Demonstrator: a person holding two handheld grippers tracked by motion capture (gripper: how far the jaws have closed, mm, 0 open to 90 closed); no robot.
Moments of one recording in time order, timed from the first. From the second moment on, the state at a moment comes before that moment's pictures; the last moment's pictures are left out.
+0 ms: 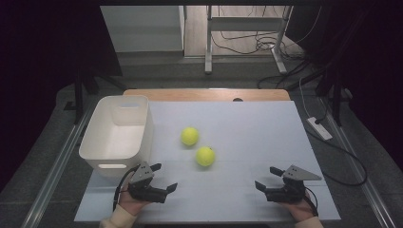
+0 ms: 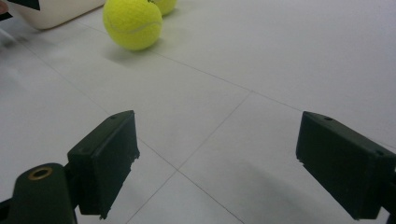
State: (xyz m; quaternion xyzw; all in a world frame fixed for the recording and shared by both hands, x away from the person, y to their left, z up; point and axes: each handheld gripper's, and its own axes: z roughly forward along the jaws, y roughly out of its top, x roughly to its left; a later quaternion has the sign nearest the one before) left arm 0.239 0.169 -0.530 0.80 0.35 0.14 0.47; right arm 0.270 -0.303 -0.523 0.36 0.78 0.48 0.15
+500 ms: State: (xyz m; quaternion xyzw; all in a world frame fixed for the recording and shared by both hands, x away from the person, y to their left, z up) left arm 0.239 0.168 -0.530 0.79 0.35 0.13 0.47; right arm 0.271 -0.303 -0.524 0.36 0.78 0.48 0.15
